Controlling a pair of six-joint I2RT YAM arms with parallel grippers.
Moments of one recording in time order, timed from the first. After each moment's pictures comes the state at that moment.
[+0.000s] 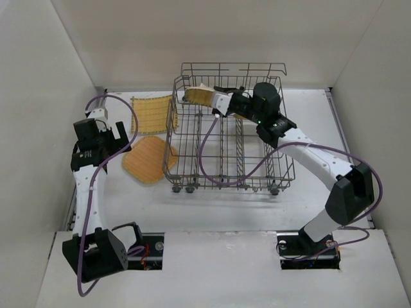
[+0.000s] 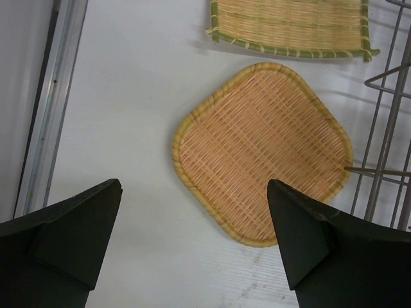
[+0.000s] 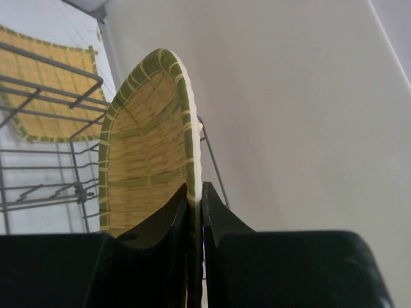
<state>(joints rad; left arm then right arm) 0.27 1.08 0.97 -0.56 0.12 -0.02 0.59 1.57 1.39 0.20 -0.37 -1.00</state>
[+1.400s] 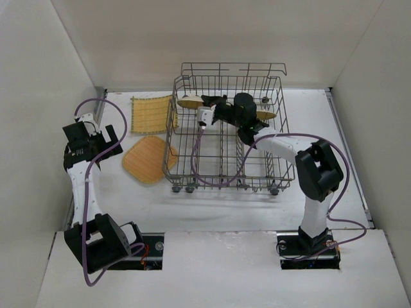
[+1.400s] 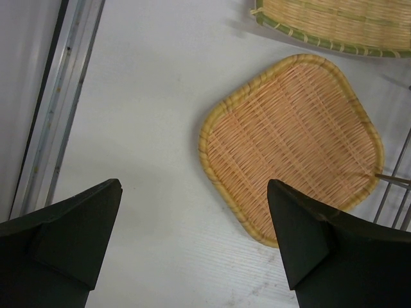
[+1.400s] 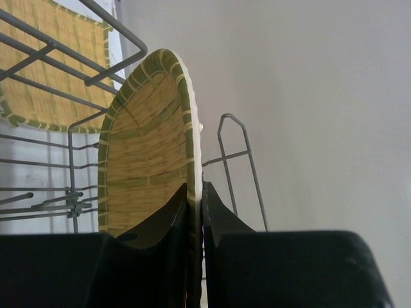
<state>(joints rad) 0.41 1.15 0.97 -0.57 0.17 -0.01 0.59 1.89 1.38 0.51 -0.42 -1.17</state>
